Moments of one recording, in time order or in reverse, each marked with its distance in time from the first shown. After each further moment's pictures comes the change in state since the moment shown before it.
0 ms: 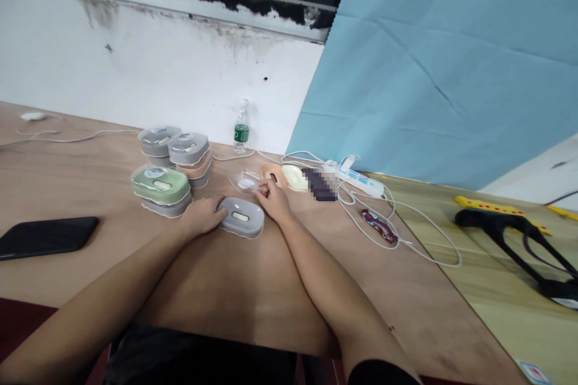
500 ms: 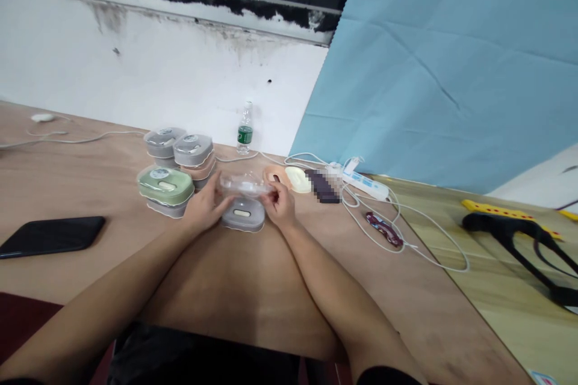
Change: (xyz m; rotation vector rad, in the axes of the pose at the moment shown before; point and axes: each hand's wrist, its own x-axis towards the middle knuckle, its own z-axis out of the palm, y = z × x) left_hand -0.003 0.000 -0.007 -0.198 0.364 0.026; right_hand -0.015 -0.008 -0.004 -0.010 0.328 -0.238
